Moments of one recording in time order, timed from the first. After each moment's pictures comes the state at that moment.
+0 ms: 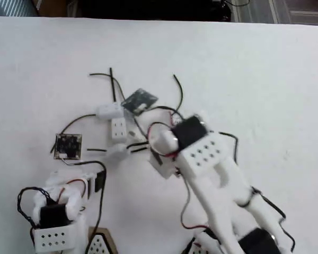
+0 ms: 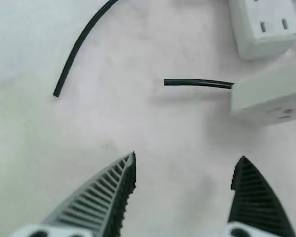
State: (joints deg) left arm -12.6 -103.3 97.2 72.5 -8.4; right arm -34.7 -26.9 18.1 97.4 13.6
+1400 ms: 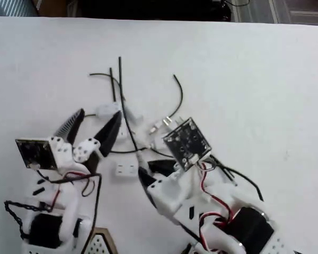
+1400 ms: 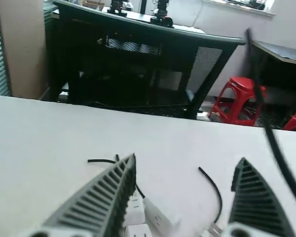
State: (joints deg) left arm 4.7 -103.4 76.2 44.8 10.7; right arm -51.7 -72.5 38.7 79.5 -9.5
